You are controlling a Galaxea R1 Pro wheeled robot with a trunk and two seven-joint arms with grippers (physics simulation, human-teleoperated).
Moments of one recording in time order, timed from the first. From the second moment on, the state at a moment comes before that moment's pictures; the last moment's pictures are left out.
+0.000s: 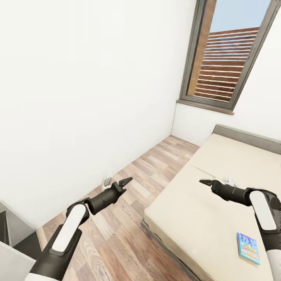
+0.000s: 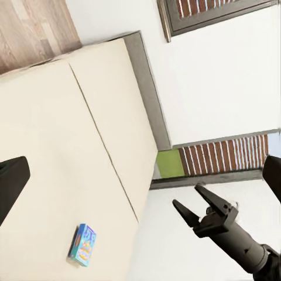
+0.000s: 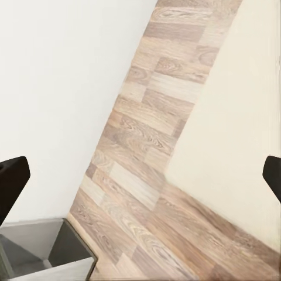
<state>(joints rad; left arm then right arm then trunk) -0.43 0.00 -0.14 -1.40 1.24 0.67 0.00 -0.56 -0.29 -0.28 -1.26 -0.76 1.04 0.10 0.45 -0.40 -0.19</state>
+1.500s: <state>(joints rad) -0.46 0.08 -0.03 -1.57 1.32 0.86 0.00 -0.71 -0.22 -0.27 -0.96 -0.73 1.04 -0.03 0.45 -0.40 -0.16</state>
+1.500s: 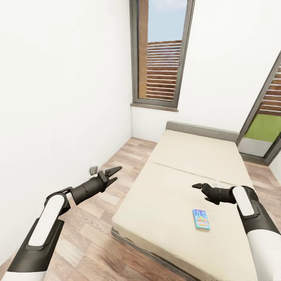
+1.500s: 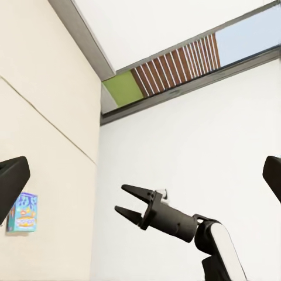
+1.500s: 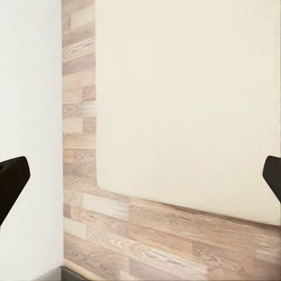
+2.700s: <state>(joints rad) -0.46 0.08 -0.03 -1.57 1.32 0.85 0.01 -0.71 -0.22 -0.12 -0.94 -0.70 0.99 -0.02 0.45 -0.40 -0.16</state>
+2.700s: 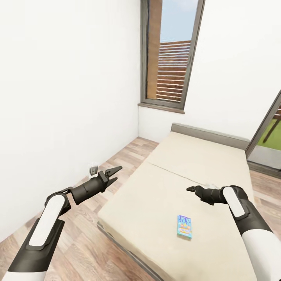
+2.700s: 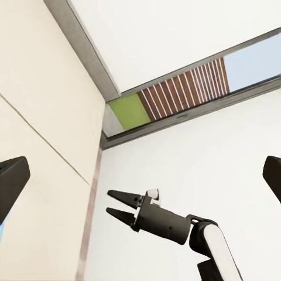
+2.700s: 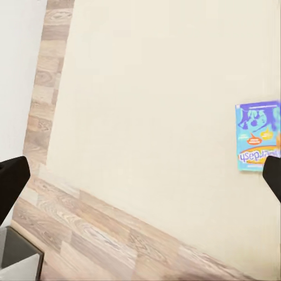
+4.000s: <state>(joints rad) -0.33 0.06 0.00 -1.53 1.20 0.85 0.14 -0.90 -0.25 -0.13 -0.49 -0.69 0.99 -0.08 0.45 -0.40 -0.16</state>
